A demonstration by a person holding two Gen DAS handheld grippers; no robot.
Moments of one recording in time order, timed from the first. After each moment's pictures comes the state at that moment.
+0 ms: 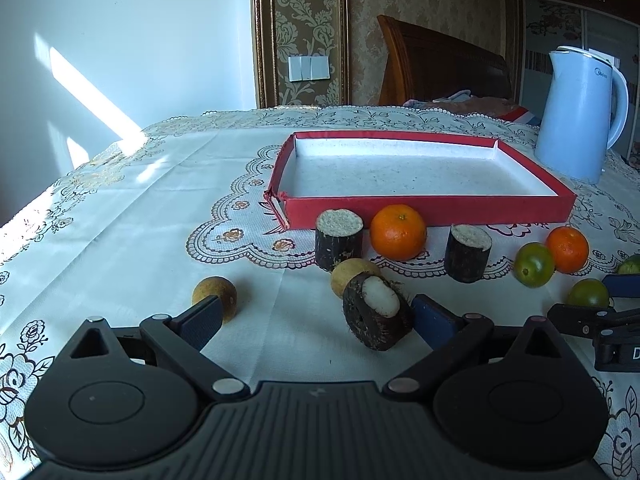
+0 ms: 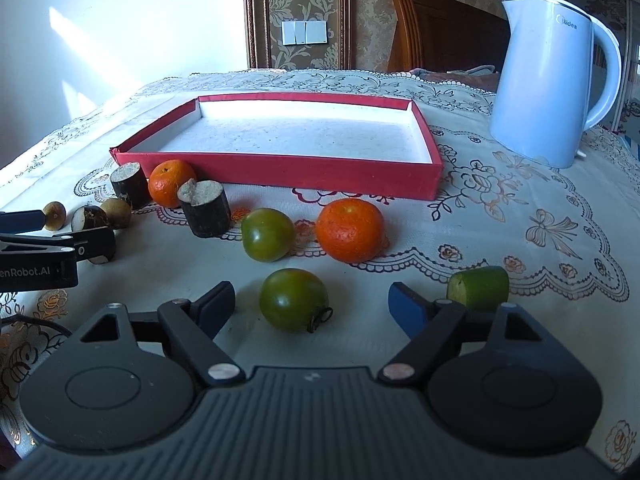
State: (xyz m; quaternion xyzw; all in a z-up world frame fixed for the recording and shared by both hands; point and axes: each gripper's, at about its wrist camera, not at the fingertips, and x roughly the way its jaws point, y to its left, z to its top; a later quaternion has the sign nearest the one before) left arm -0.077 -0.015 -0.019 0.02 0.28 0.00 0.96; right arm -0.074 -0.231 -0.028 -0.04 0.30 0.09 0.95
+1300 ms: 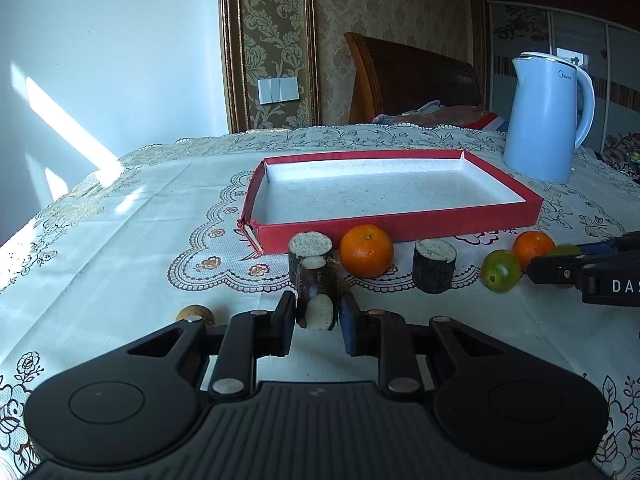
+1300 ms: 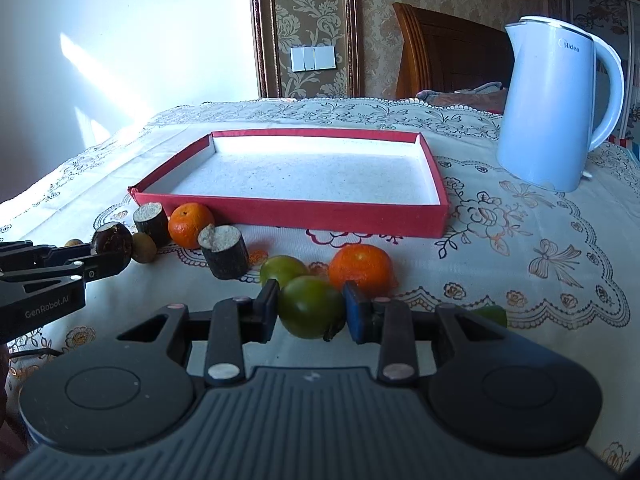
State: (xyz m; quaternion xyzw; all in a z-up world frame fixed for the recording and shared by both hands) left arm -0.086 -0.023 -0.007 0.04 0.25 -0.04 0.97; right arm -0.075 -0.230 -0.004 -0.02 0.27 0.11 0.96
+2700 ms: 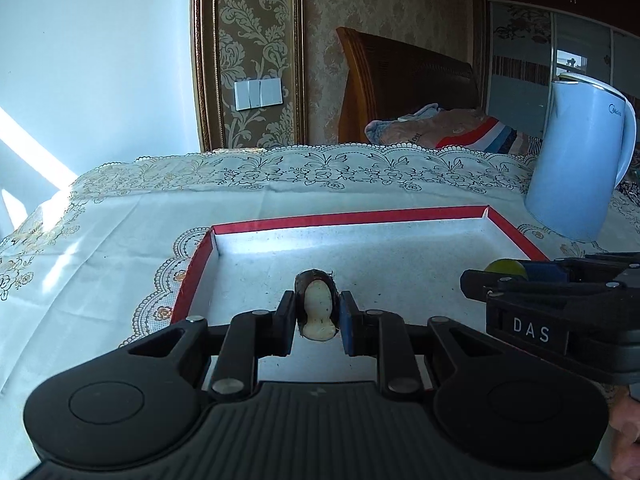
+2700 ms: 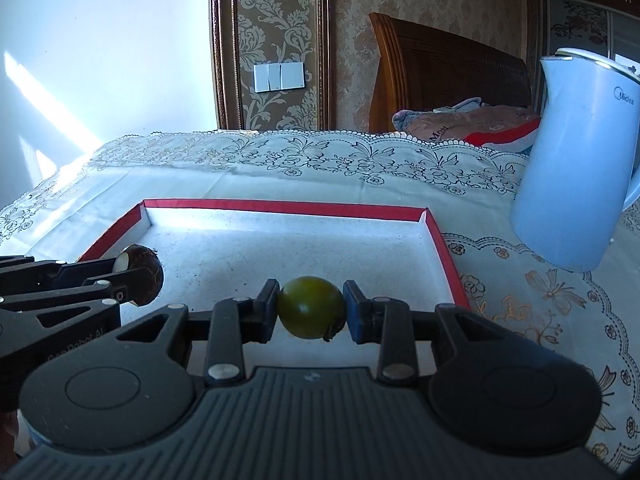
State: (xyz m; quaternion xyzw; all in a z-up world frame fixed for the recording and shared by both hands) left arm 0.066 -0.055 0.016 0.02 0.27 -0.05 0.96; right arm 0.075 -0.203 0.018 -0.02 0.26 0.05 0.96
